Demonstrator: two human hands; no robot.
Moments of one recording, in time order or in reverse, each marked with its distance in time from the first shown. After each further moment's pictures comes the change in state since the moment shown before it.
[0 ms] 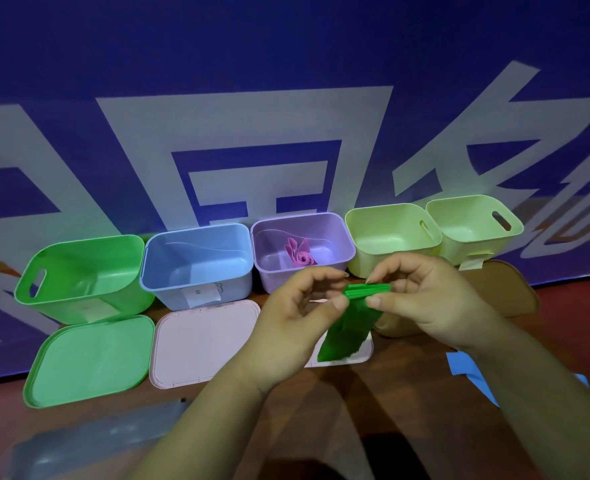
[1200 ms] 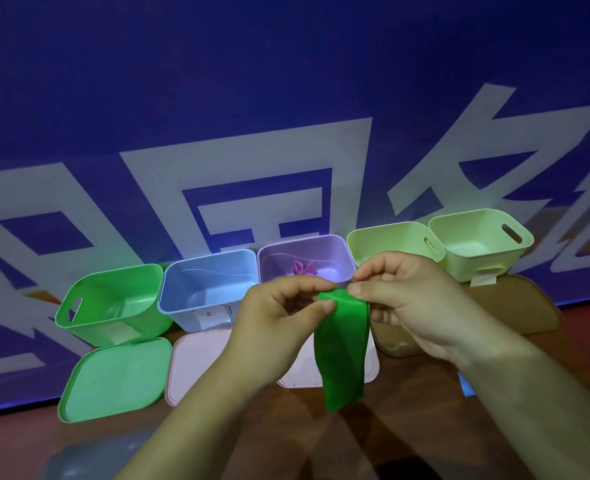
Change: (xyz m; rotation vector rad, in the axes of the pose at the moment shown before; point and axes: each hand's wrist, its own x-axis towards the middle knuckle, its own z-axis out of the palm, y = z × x) left_hand -0.009 0.053 0.031 0.257 0.171 0.069; right_hand -0.020 -0.046 0.001 0.164 0.119 0.179
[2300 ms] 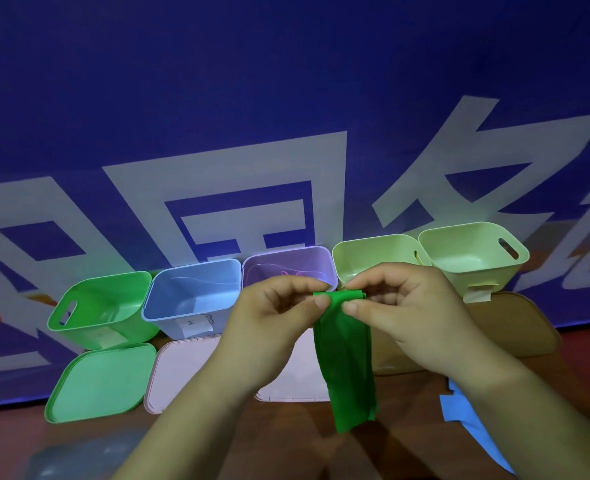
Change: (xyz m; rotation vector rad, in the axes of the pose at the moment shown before) left_hand 0.017 0.021 0.068 -0.088 0.060 -0.106; right_hand 0.004 0.005 -0.081 -0.189 -0.074 -0.369
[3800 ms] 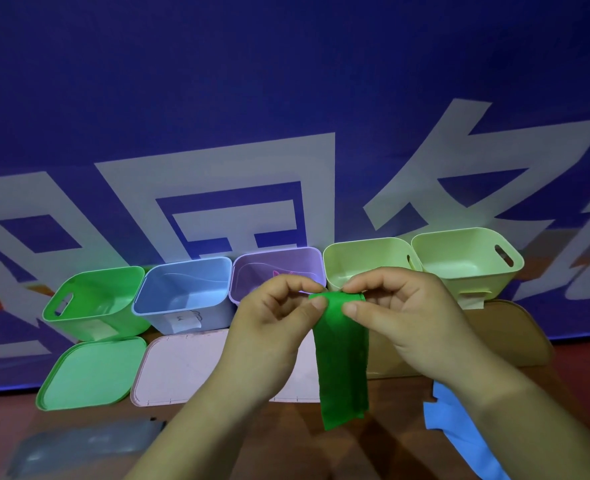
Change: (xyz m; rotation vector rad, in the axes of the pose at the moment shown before) left_hand -0.008 -0.001 0.051 -0.033 0.090 0.069; right_hand -0.004 0.012 -0.040 0.088 -0.070 0.010
